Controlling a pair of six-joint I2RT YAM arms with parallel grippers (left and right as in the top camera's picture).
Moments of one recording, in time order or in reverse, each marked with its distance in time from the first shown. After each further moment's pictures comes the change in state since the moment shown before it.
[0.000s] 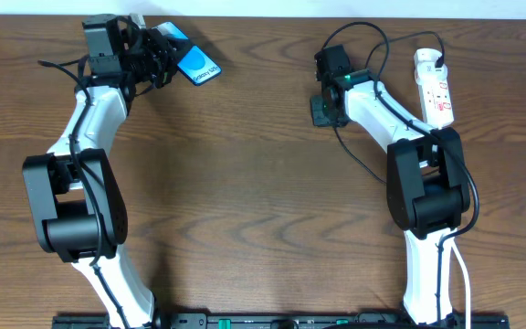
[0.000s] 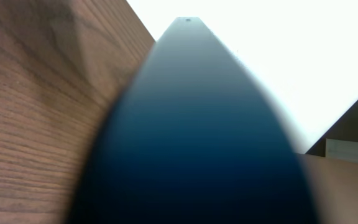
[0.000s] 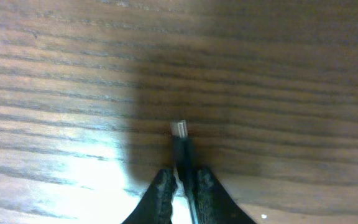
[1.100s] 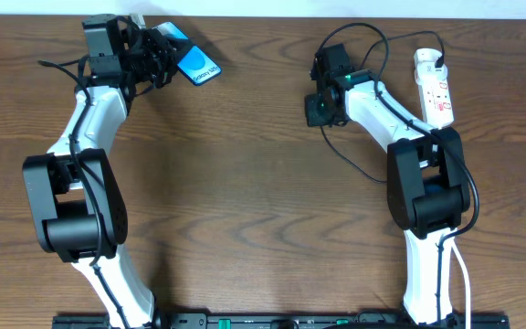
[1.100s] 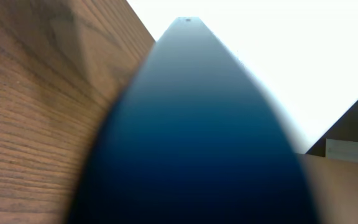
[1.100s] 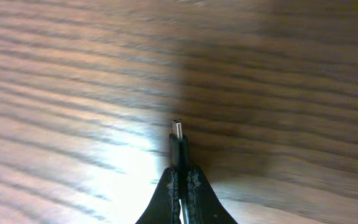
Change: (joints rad) left arm 0.000 0.000 0.000 0.000 0.000 0.000; right arm -0.002 0.000 0.000 0.028 -0.173 0.002
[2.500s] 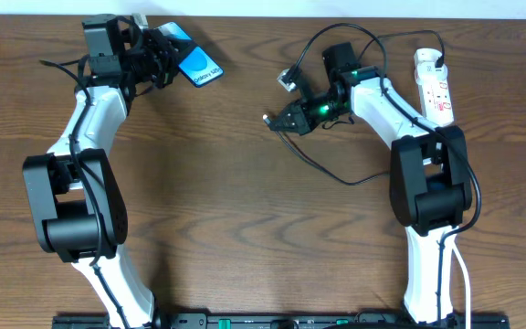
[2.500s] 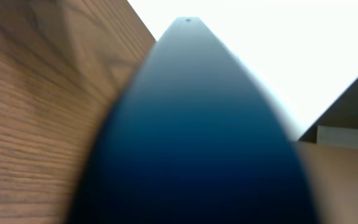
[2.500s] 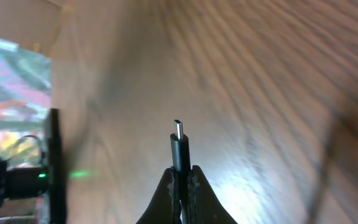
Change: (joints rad) left arm 0.000 0.000 0.000 0.000 0.056 0.000; right arm -0.029 0.011 0.028 -0.071 -0.910 -0.502
